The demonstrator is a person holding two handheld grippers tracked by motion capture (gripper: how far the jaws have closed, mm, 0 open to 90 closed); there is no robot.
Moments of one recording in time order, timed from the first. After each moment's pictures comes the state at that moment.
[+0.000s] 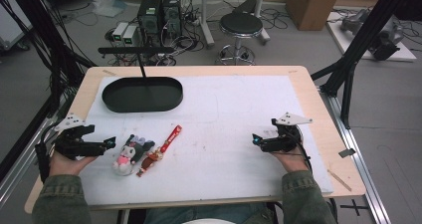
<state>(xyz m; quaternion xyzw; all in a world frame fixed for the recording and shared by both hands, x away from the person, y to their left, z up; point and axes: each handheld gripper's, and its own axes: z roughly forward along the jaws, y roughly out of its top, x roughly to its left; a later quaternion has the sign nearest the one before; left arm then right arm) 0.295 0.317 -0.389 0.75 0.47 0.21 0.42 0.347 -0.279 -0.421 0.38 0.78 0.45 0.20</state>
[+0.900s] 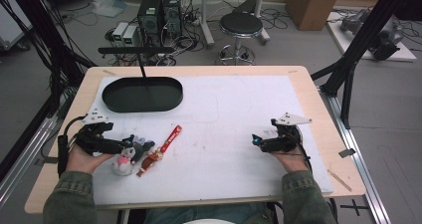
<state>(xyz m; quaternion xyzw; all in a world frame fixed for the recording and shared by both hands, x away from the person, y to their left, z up) 0.311 0.269 -0.382 0.79 0.43 0.18 0.39 0.346 -0.279 -0.422 0.37 0.78 0.45 0.20</state>
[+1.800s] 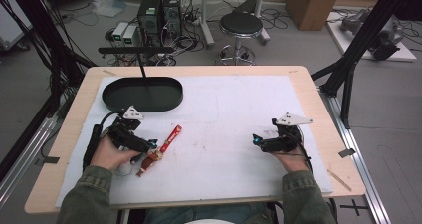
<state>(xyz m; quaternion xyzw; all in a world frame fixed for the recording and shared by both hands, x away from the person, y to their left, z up) 0.335 0.196 -0.383 0.86 0.38 0.16 0.31 0.345 -0.279 -0.420 0.38 0.78 0.45 0.21</state>
